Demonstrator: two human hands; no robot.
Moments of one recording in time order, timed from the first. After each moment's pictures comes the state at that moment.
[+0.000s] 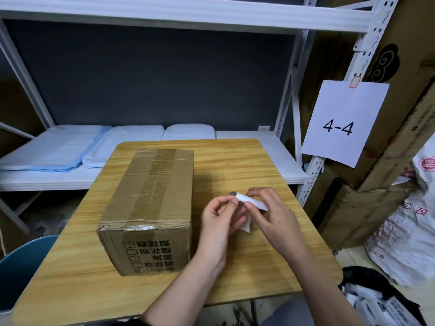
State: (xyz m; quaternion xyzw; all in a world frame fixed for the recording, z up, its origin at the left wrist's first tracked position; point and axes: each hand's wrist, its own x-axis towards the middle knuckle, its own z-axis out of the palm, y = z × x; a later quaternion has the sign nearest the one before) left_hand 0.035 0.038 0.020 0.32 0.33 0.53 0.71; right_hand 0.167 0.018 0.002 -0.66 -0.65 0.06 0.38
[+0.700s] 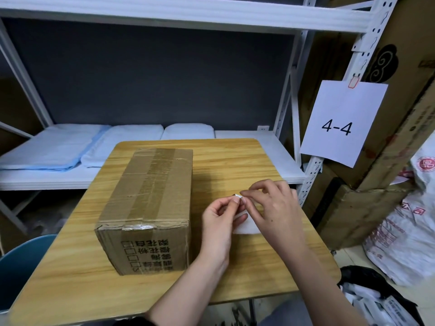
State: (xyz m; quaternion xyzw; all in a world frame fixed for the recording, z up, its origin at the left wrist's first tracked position) left_hand 0.045 0.039 0.014 0.33 0.36 0.54 0.68; right_hand 0.162 0.024 0.014 -0.65 -0.66 -0.19 0.32
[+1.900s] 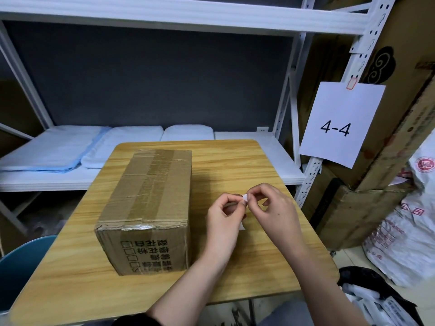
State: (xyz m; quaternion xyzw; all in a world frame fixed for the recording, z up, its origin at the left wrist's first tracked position) left_hand 0.048 0.039 0.017 0.50 0.41 0.53 0.55; right_hand 0.161 0.022 0.022 -0.65 -0.62 0.01 0.43
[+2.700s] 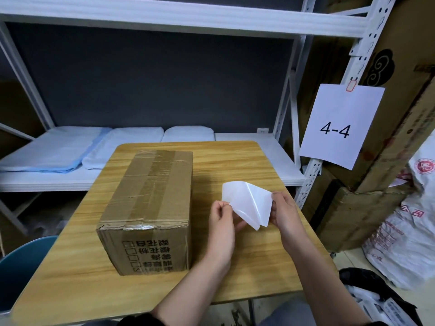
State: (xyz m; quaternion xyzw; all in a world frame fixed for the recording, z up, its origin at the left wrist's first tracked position) left_hand 0.052 0.042 0.002 0.40 0.40 0.53 0.63; right_hand 0.177 0.034 0.012 -0.64 -0.31 0.38 0.59
